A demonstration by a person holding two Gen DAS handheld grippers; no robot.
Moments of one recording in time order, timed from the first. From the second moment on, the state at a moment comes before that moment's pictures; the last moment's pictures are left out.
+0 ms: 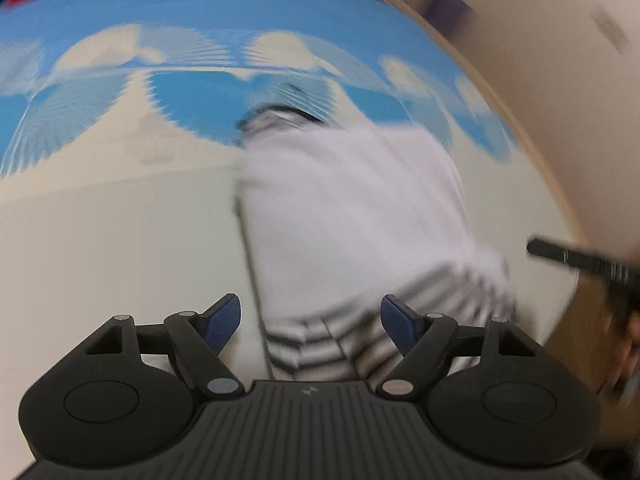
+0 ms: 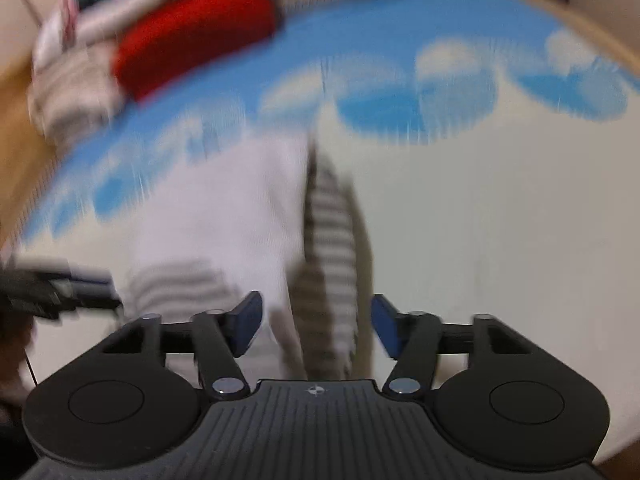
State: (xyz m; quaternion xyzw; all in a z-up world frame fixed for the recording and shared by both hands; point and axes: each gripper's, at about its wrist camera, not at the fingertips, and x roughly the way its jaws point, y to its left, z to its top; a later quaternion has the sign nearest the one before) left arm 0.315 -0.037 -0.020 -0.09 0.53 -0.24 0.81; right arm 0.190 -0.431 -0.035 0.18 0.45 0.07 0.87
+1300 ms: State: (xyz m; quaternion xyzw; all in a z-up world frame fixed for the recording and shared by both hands) left arm 0.465 0.037 -0.007 -0.22 0.38 -0.18 0.88; right arm 0.370 -0.339 -0.065 0.30 0.34 0.02 0.89
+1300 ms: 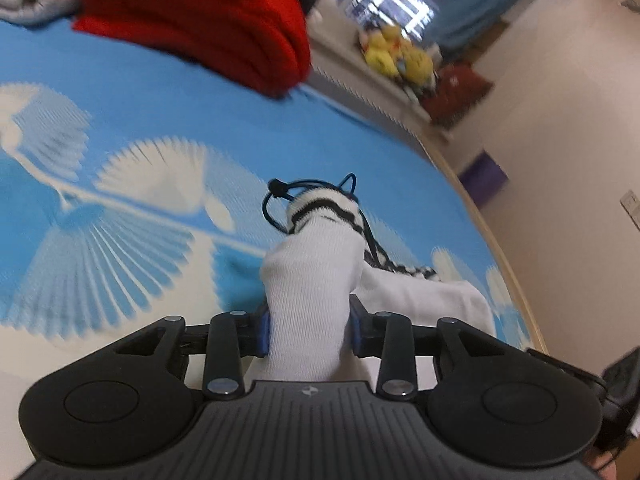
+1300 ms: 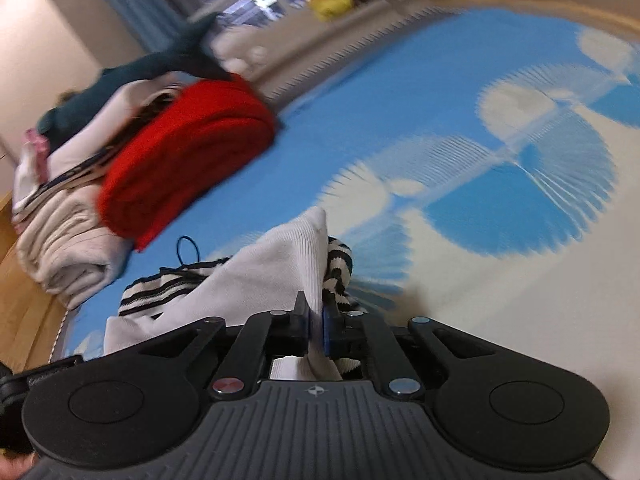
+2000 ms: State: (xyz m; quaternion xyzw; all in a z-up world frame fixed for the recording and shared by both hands) left arm 0.424 0.043 -0.004 -0.14 0.47 -0.14 0.86; right arm 0.394 -0.330 -0.087 0.27 0.47 0.06 0.84
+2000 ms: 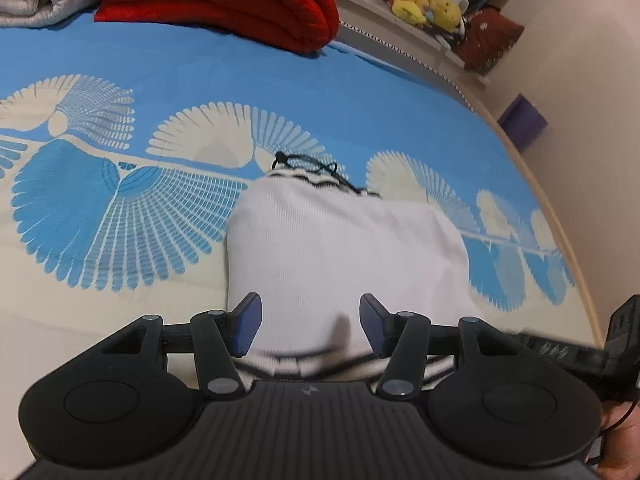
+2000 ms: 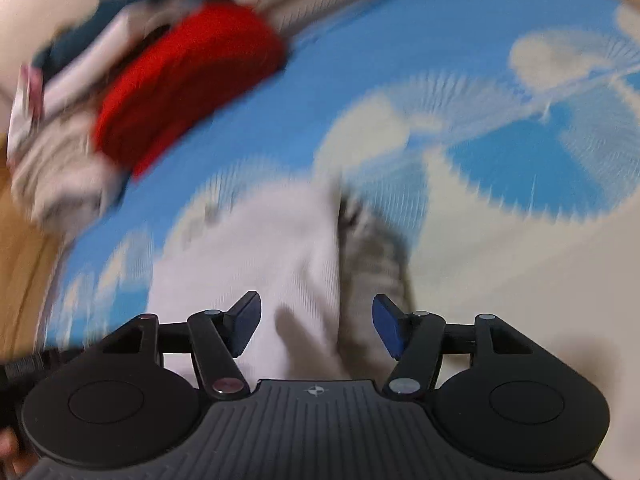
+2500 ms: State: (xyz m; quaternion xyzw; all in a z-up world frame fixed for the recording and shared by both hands) left arm 0.376 0.035 -0.017 -0.07 0.51 -0.10 0.85; right arm 0.331 -0.323 -0.087 0.23 0.48 -0.07 0.85
